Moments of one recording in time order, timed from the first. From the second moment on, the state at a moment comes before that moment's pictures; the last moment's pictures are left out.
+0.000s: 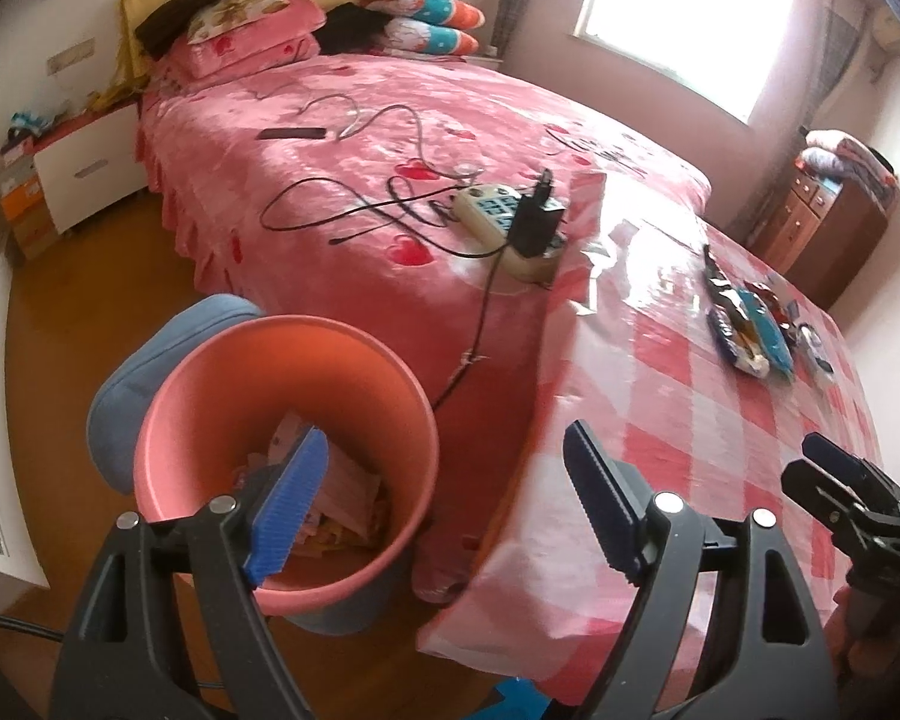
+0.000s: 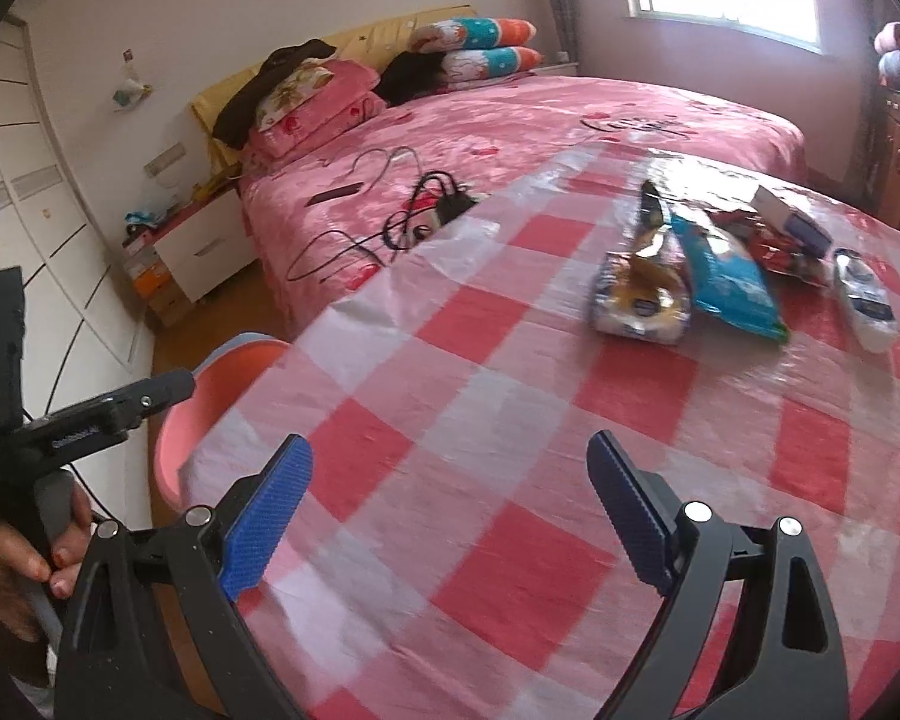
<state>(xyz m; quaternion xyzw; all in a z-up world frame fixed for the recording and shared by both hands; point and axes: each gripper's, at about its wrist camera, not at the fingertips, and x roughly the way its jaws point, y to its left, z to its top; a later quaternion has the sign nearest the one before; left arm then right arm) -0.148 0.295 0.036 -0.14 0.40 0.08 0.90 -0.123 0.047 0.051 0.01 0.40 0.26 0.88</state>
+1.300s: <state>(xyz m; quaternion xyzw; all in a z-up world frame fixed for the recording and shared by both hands) -0.065 0.116 0.065 -0.03 0.40 -0.03 0.91 -0.084 -0.129 0.035 0.14 0.40 0.14 0.89</state>
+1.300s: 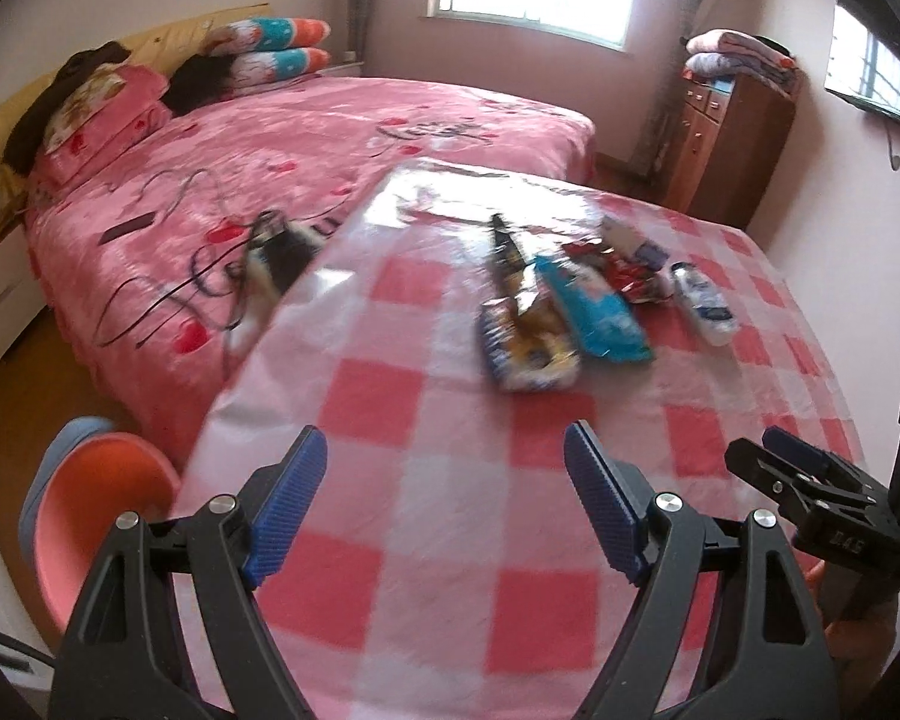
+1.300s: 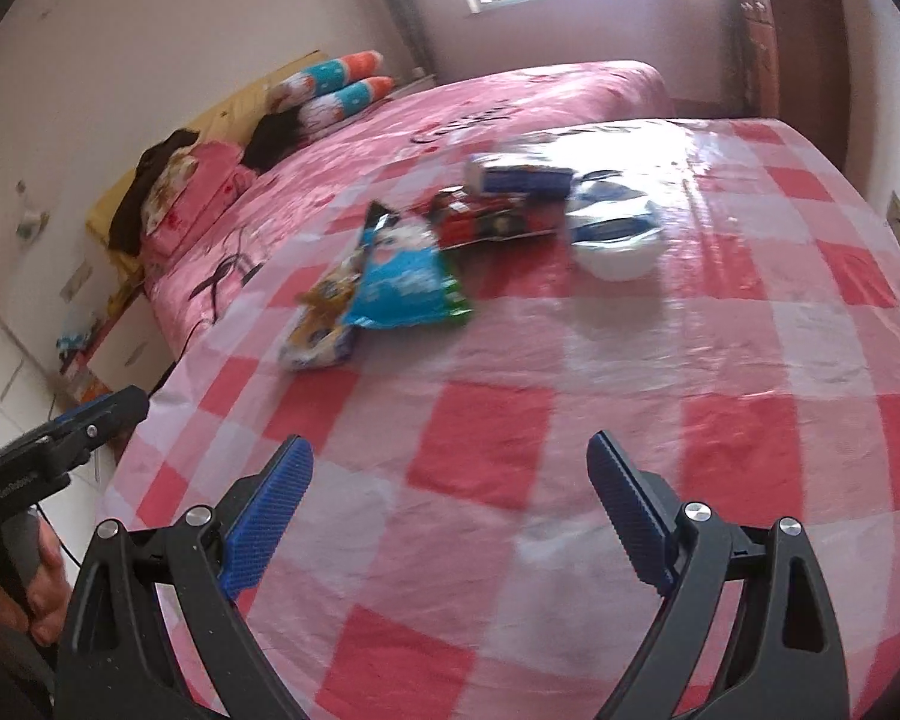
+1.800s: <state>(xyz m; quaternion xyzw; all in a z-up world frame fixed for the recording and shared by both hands) 0.052 0.077 0.046 -0.06 0.42 -0.06 0.90 -0.015 -0.193 0.070 0.14 0.42 0.12 0.89</state>
